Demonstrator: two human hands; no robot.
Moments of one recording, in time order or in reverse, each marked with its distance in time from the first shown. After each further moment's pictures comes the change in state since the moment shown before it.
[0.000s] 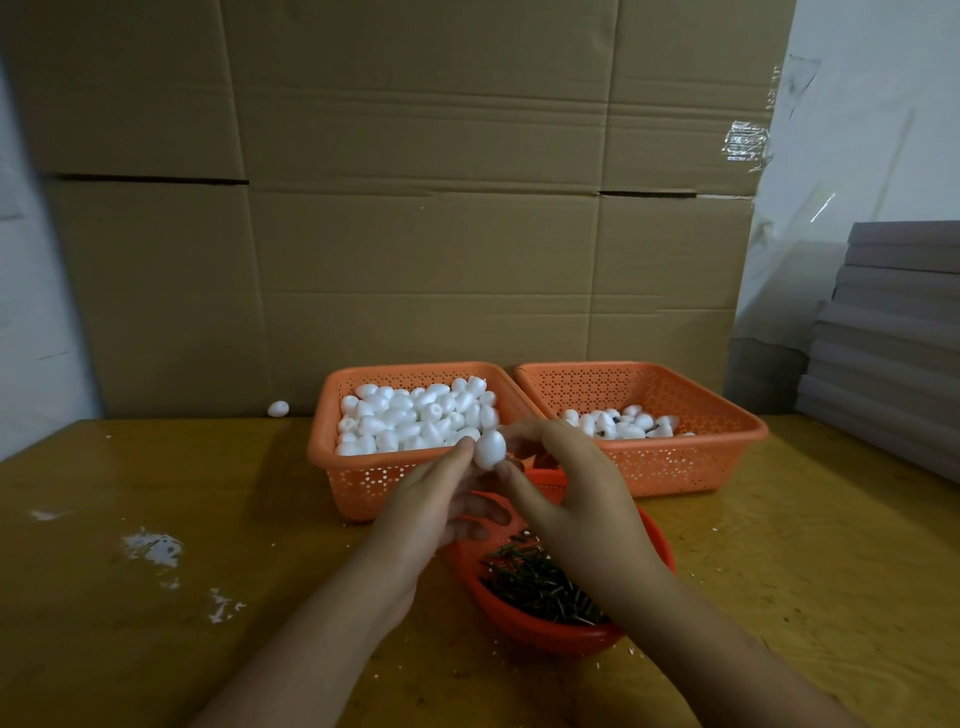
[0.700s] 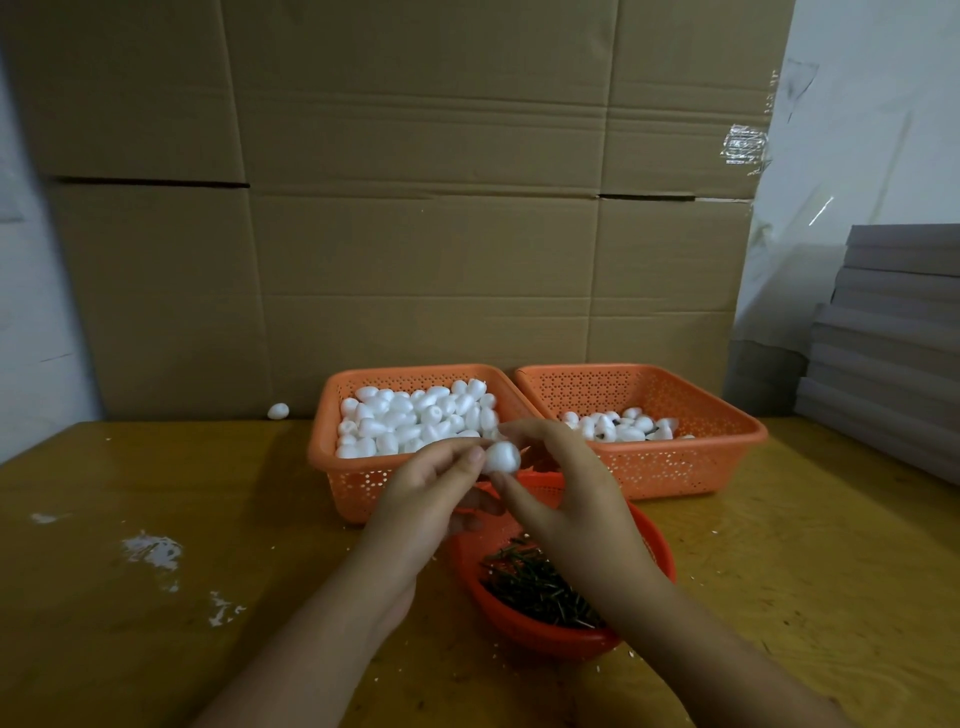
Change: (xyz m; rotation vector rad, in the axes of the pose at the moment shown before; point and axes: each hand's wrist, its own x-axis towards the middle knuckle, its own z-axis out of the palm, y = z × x) left_hand -0.003 0.001 -0.003 0.071 0.037 0.100; right_hand -0.001 0.002 0.003 0.036 0.004 -0.005
